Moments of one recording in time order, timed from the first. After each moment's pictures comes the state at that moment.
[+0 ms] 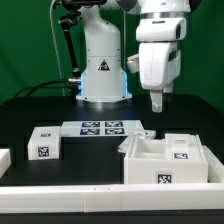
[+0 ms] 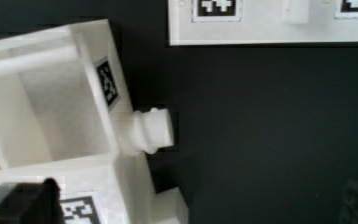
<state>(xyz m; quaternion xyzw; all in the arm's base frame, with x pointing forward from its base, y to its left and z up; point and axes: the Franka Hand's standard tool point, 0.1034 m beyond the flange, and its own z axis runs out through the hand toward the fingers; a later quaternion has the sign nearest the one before) 0.464 0.092 0.093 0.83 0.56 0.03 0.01</state>
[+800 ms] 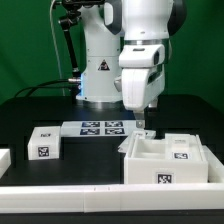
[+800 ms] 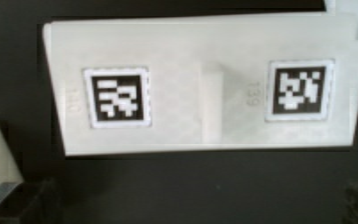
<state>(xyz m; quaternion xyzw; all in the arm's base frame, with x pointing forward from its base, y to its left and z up) 0.414 0.070 0.044 0.83 0.55 0.02 -0.01</state>
